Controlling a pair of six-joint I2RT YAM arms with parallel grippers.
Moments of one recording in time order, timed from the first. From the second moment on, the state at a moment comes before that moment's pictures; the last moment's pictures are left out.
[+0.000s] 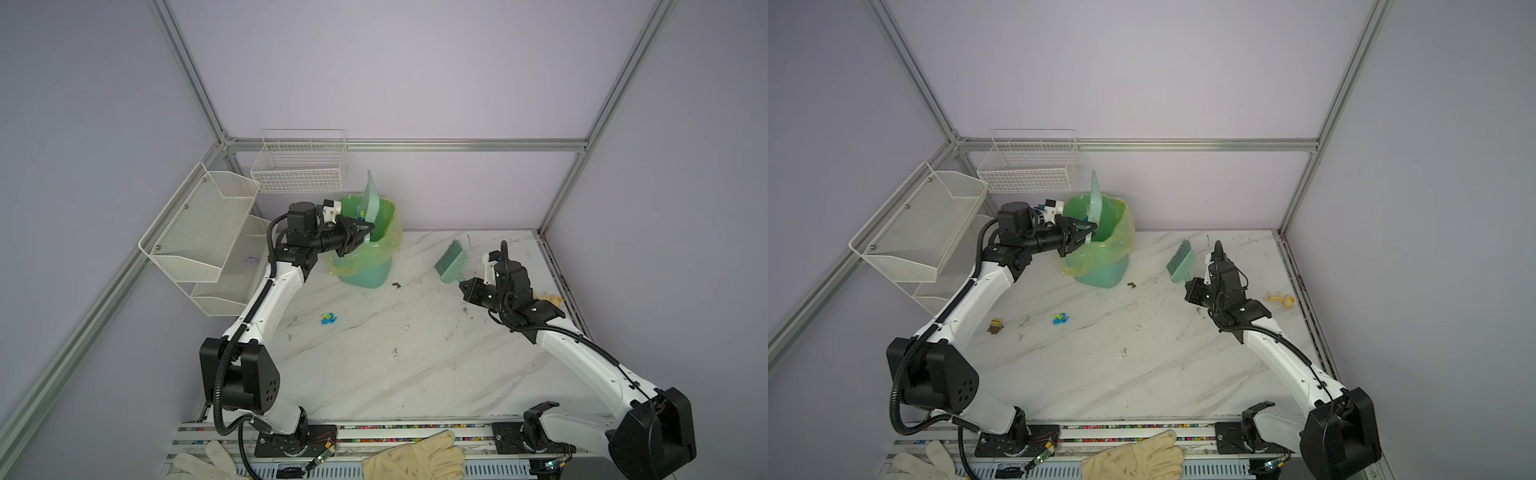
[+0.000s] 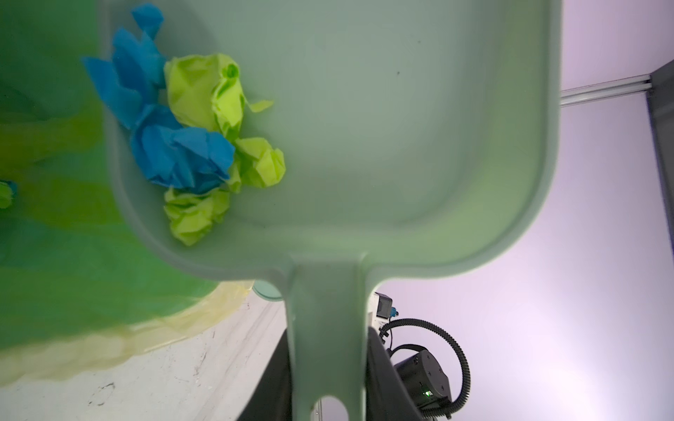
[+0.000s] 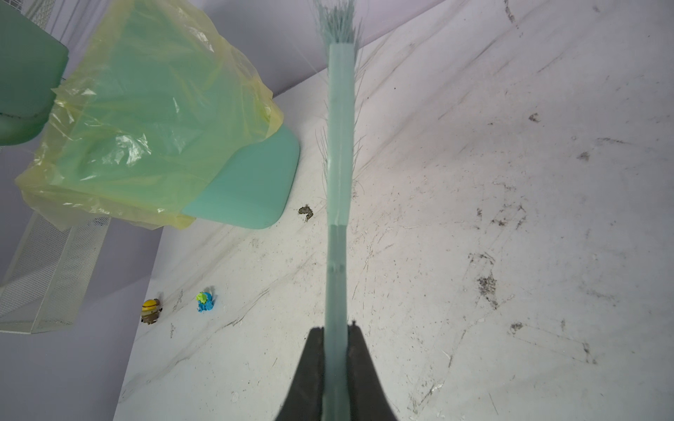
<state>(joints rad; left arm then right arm) -0.12 1.57 1.44 -0.16 0.83 -1.13 0.39 1.18 0.89 -0.28 -0.13 0.66</state>
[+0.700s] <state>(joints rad) -0.06 1.61 1.21 0.64 0.96 -1.74 0.39 1.14 0.87 -0.28 -0.13 0.67</state>
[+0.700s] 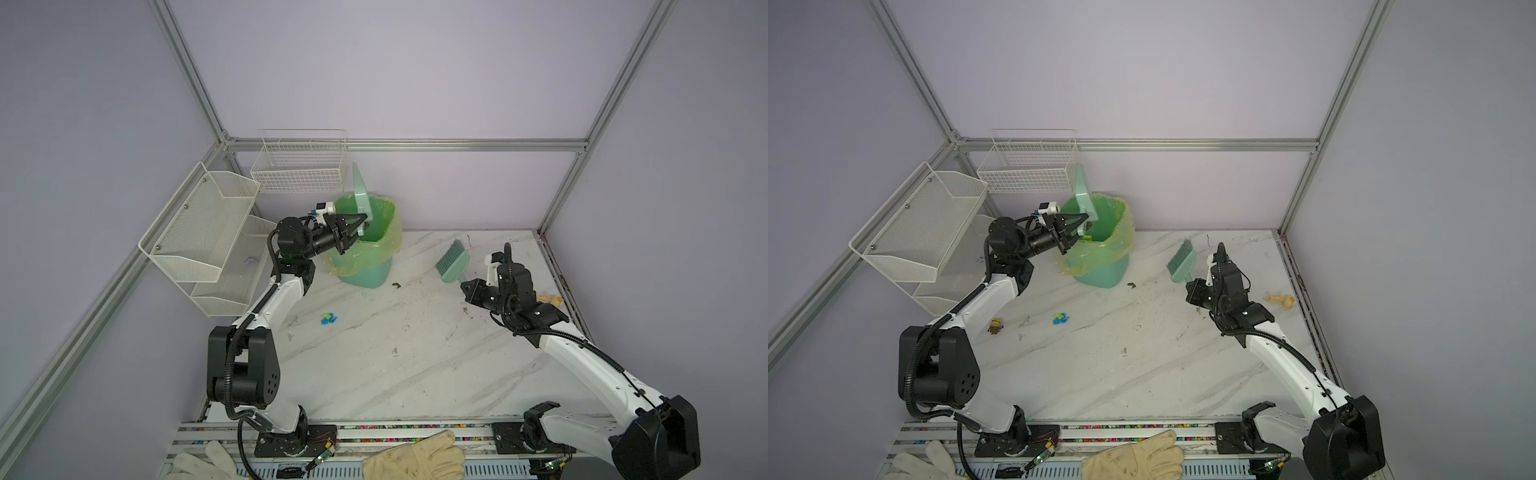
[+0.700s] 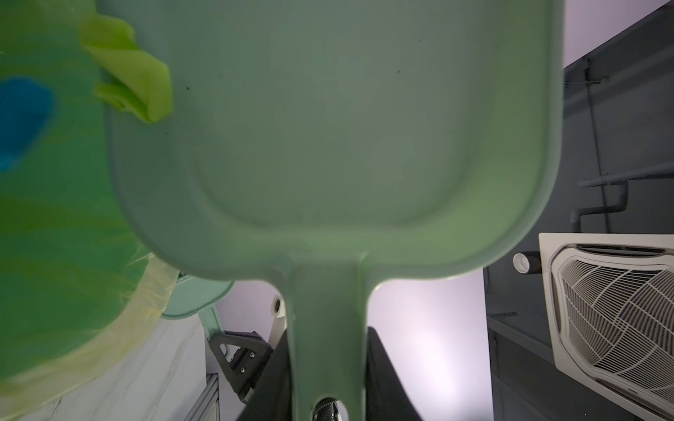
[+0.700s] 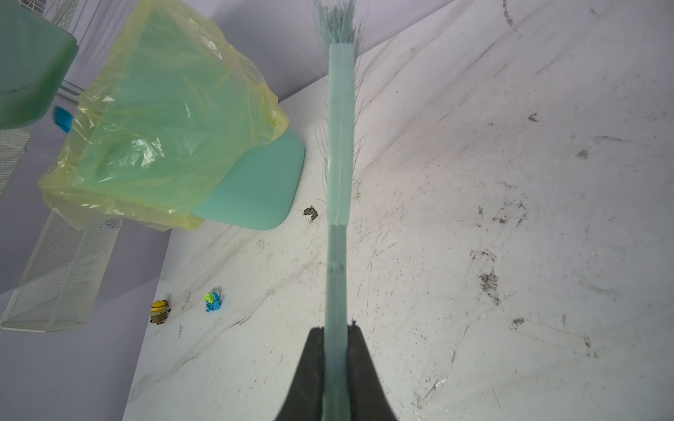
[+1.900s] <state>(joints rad) -0.06 1.59 1.12 0.89 0.95 -1.90 0.39 1.15 0.87 -0.27 -0.14 0.67</state>
